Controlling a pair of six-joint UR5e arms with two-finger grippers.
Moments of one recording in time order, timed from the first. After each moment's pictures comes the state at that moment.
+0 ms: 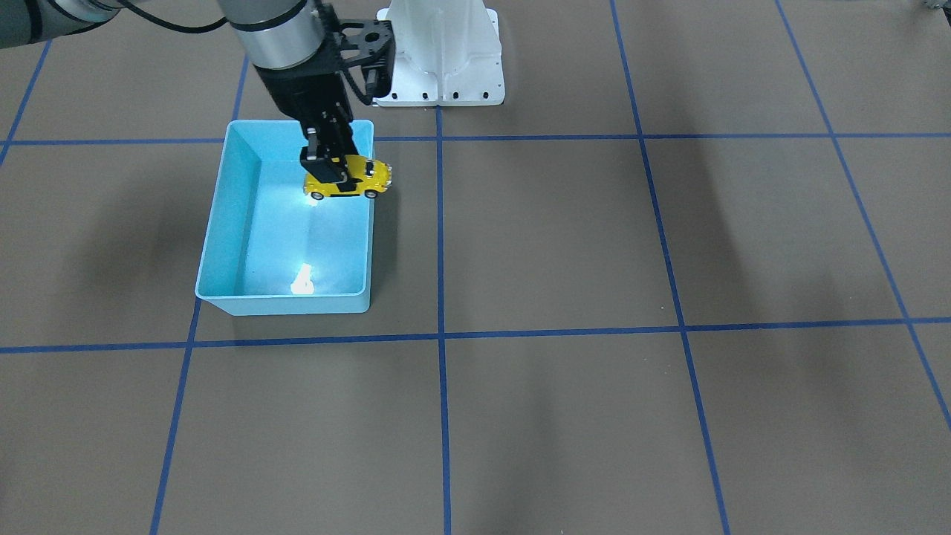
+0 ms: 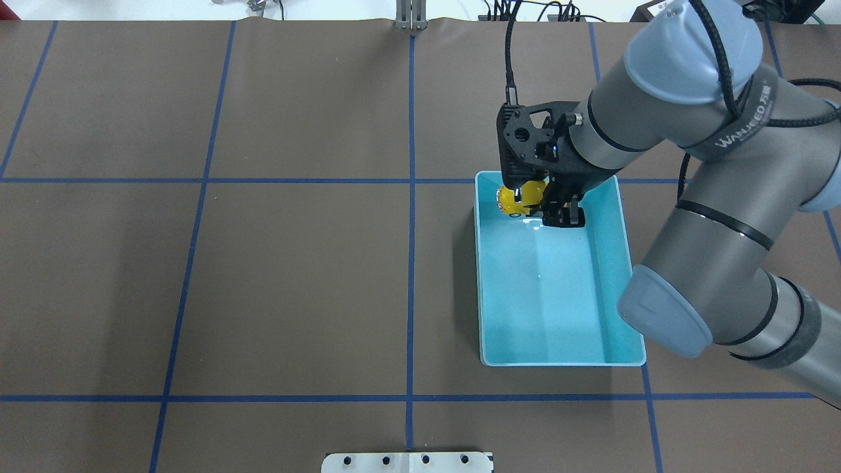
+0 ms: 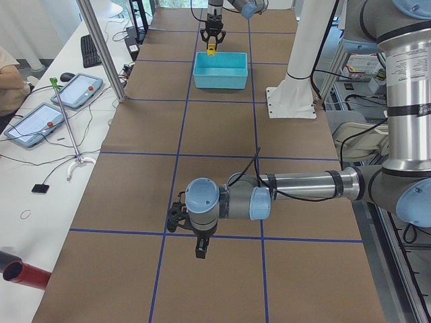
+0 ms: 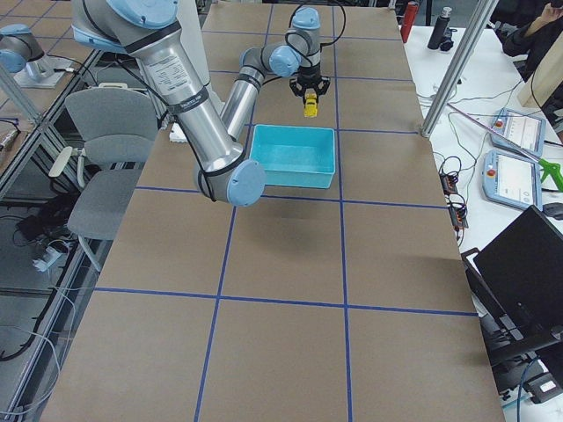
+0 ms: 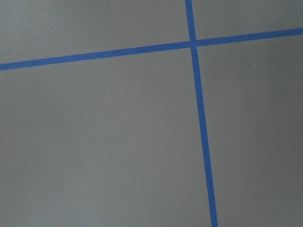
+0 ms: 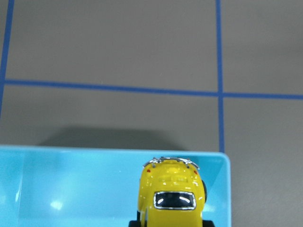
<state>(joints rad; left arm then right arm) -1.61 -1.41 -1.66 -1.65 -2.36 0.14 0.72 -1.08 2.04 -1.73 2.01 -0.55</state>
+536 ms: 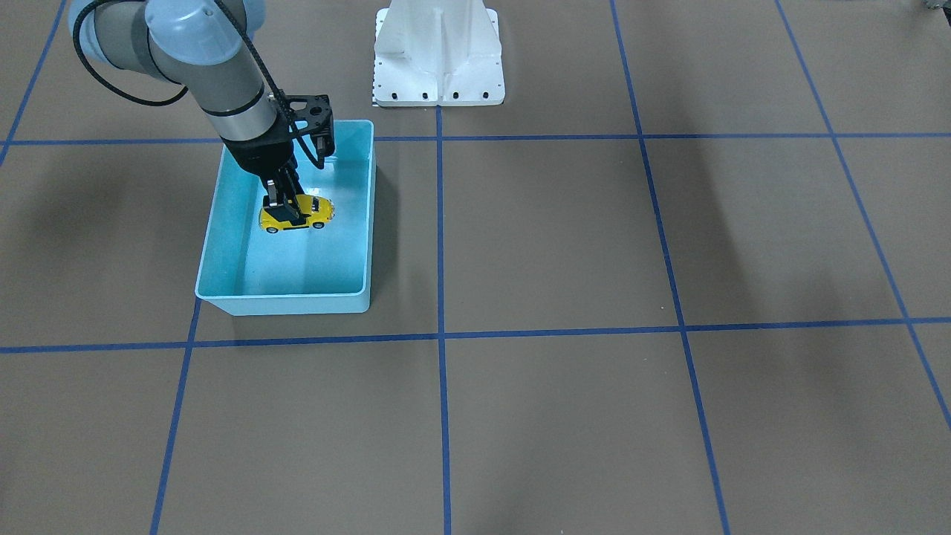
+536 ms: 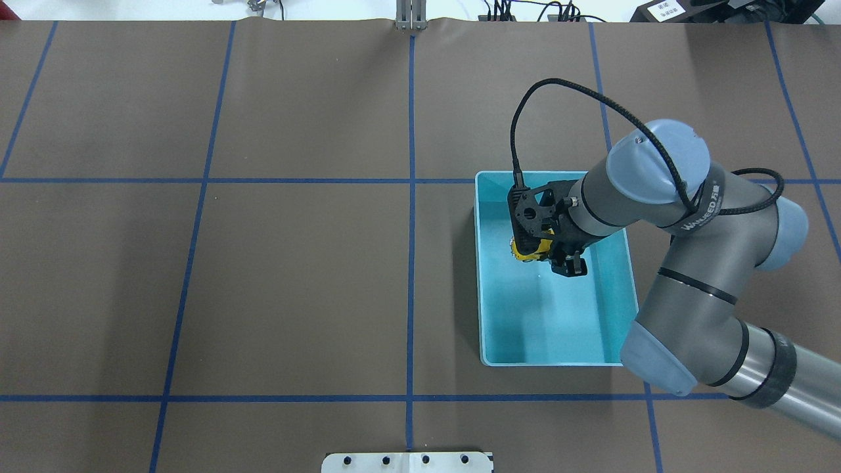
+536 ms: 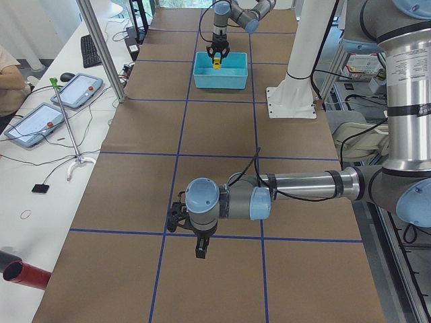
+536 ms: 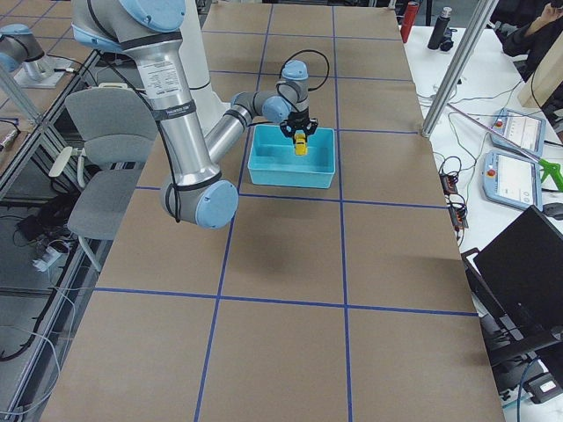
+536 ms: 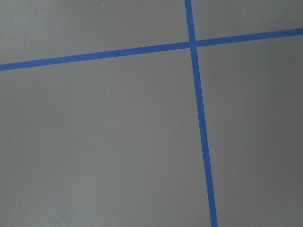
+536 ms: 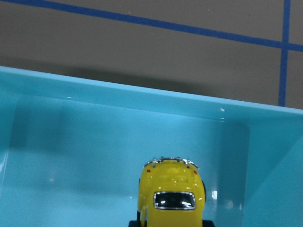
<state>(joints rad) -1.61 -1.41 -1.66 -1.65 -2.36 0.14 0.61 -1.21 1.91 -1.47 1.92 -0.53</state>
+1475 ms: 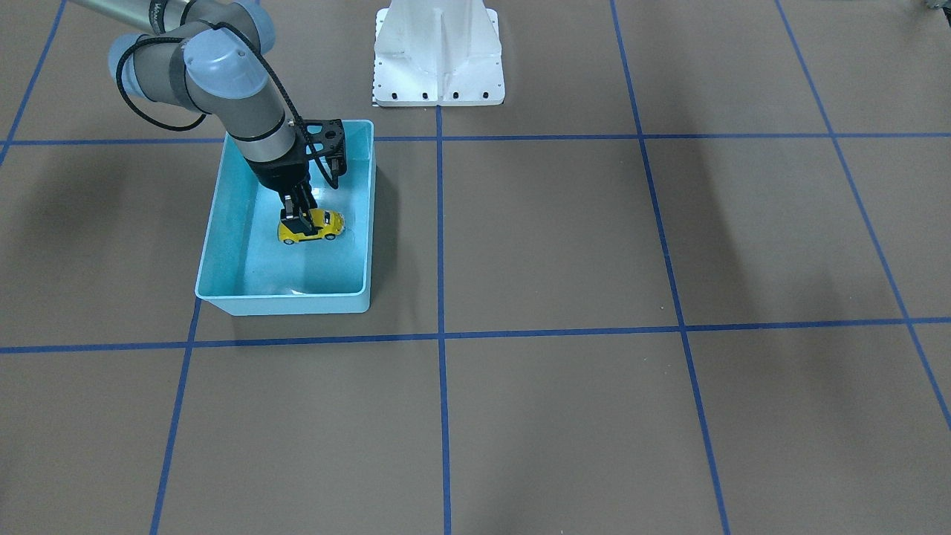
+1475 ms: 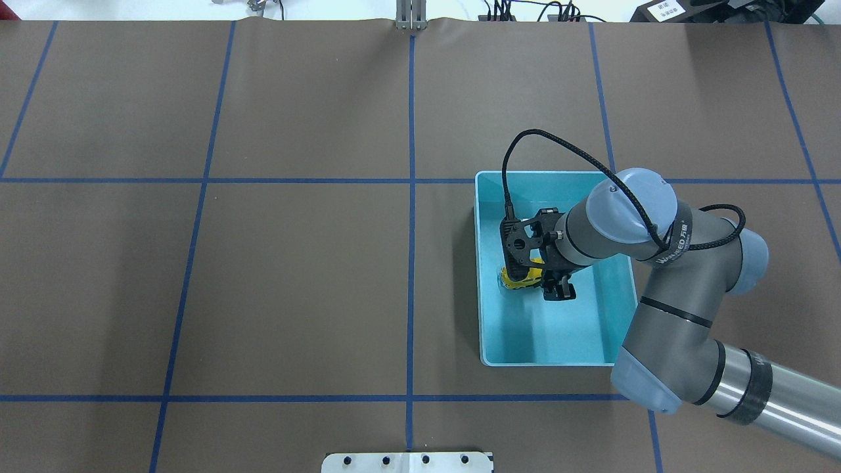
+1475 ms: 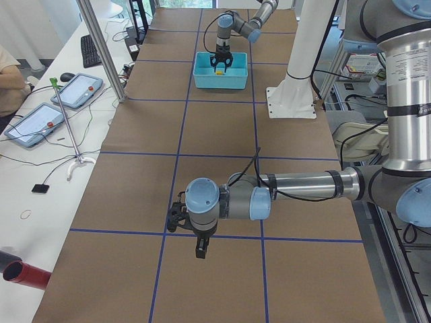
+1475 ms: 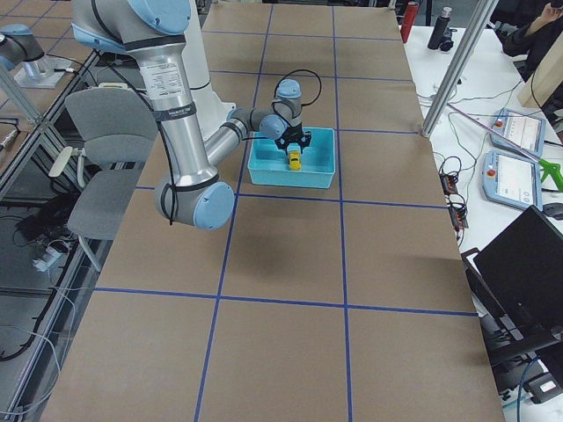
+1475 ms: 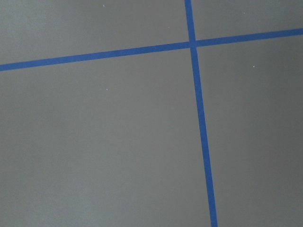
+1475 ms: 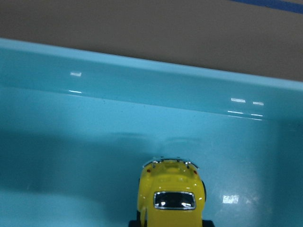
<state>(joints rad) -1.61 -1.41 -1.66 -1.65 -2.36 0.14 0.55 -1.23 1.84 -1.36 1.89 -0.48</state>
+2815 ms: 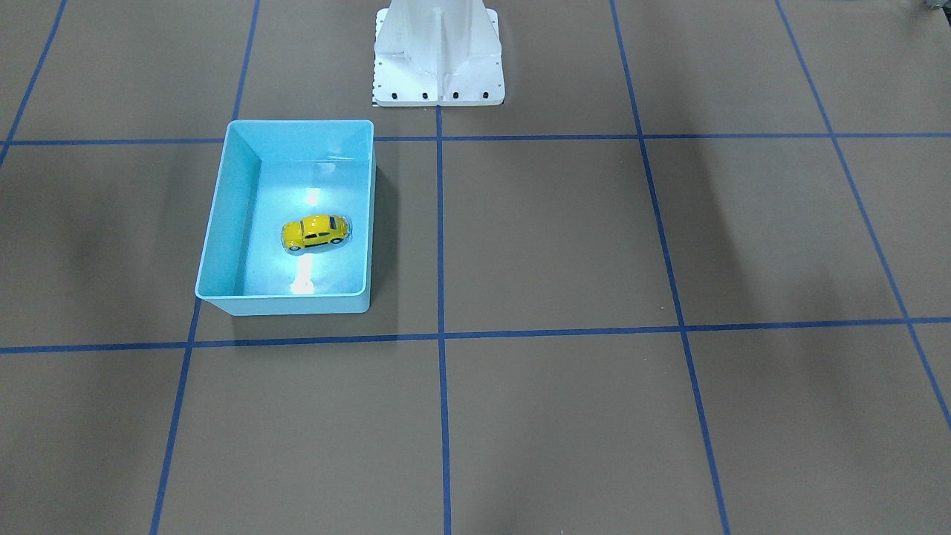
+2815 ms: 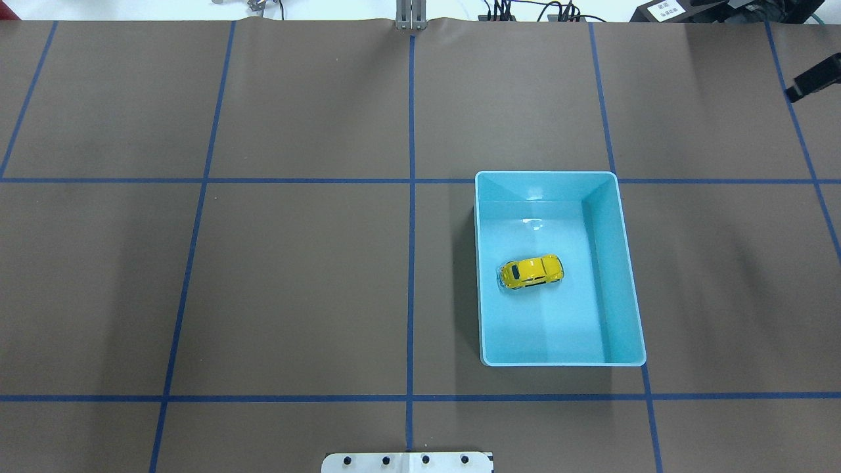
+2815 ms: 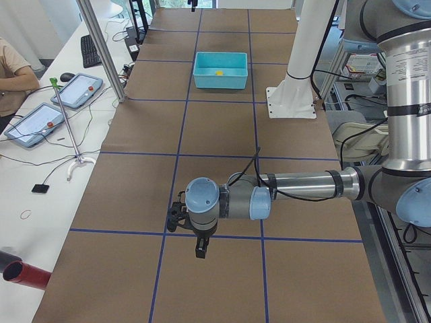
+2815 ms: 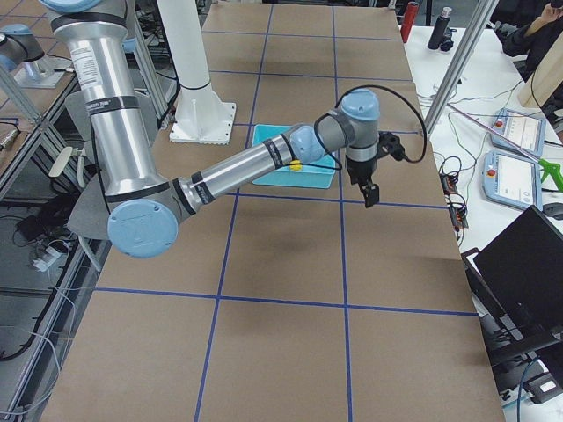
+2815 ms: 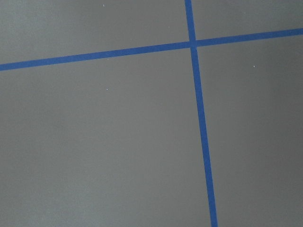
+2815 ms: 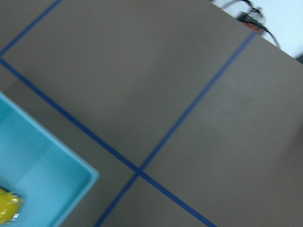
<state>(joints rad) -1.61 -1.41 -1.66 -1.65 -2.36 0.14 1.38 -1.37 1.75 -1.57 2.24 0.11</state>
